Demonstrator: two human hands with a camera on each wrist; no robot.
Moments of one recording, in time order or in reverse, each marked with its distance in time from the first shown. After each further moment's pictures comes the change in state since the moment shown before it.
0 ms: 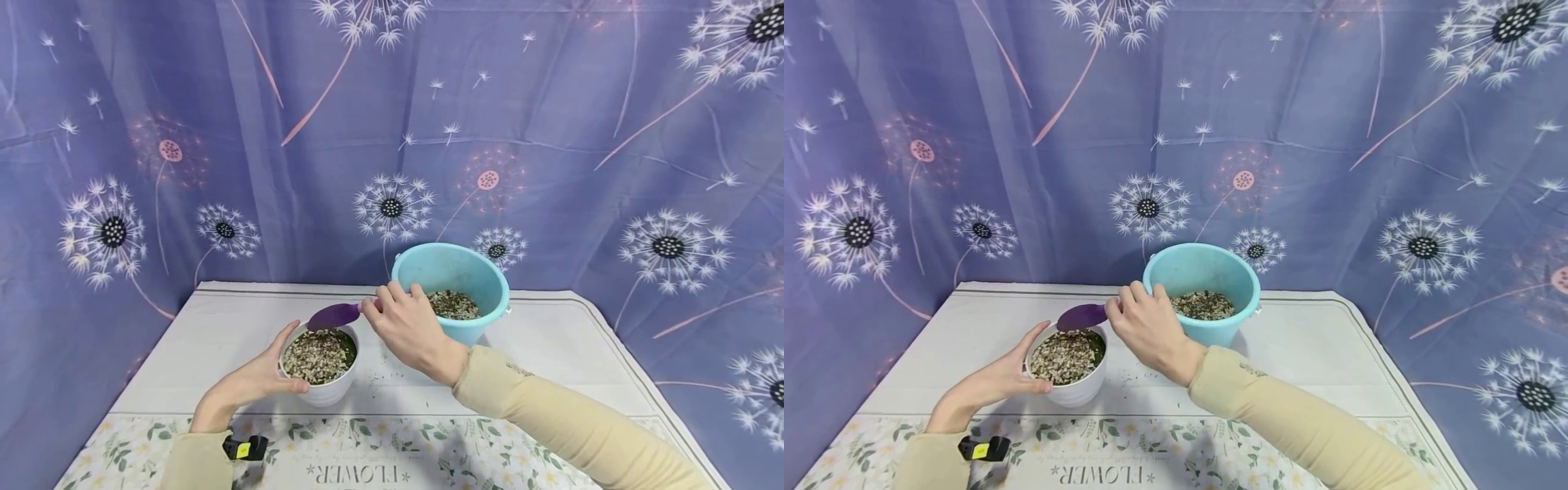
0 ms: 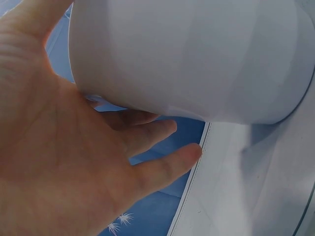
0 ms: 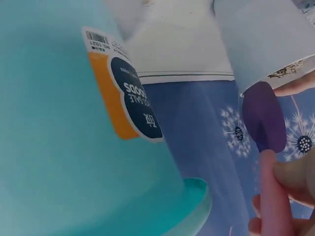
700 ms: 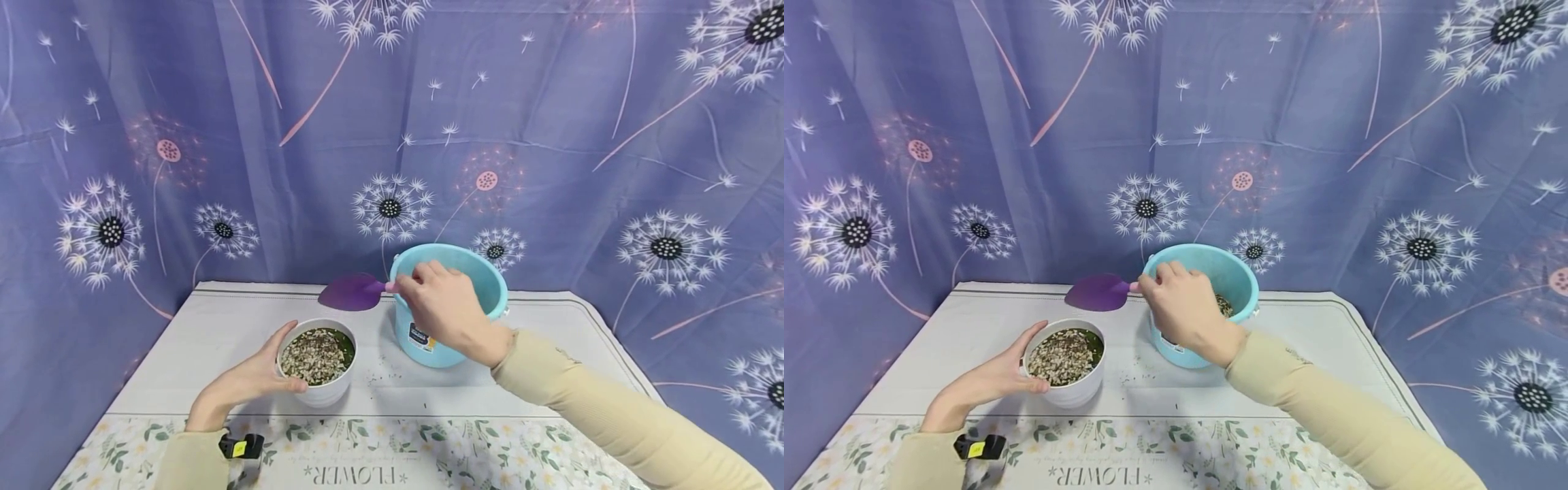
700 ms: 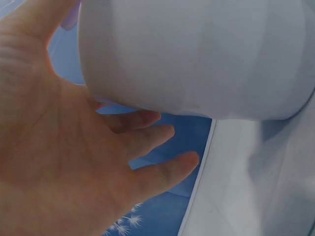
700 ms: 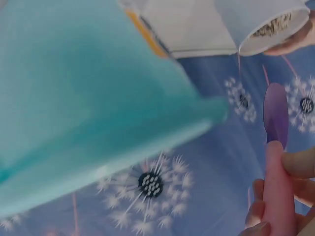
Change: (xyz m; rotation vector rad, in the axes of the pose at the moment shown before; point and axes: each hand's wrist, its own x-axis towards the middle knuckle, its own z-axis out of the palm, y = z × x) left_hand 0.000 0.009 -0.001 0.029 0.031 0.009; right_hand -0.010 0.051 -0.025 0.180 0.132 0.126
